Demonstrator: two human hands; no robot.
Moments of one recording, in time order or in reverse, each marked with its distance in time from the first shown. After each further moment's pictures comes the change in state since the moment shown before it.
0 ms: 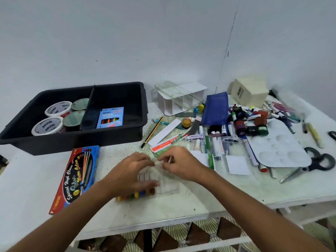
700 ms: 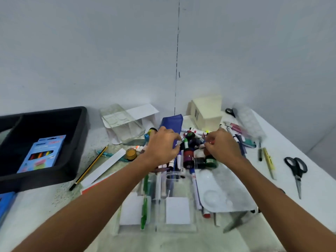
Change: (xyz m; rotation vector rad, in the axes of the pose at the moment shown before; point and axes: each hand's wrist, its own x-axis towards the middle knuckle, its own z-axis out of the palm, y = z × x) left_hand 0.307 0.136 0.037 0.094 0.197 -0.060; right_hand -0.016 0.199 -0.238 -0.397 0.450 0.460
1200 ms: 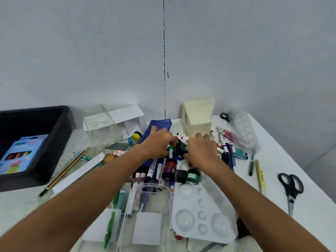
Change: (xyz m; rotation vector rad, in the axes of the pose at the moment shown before) left_hand 0.076 0.003 0.044 0.172 -0.262 0.123; right_hand 0.036 -0.002 0.001 -0.425 -0.209 -0.157
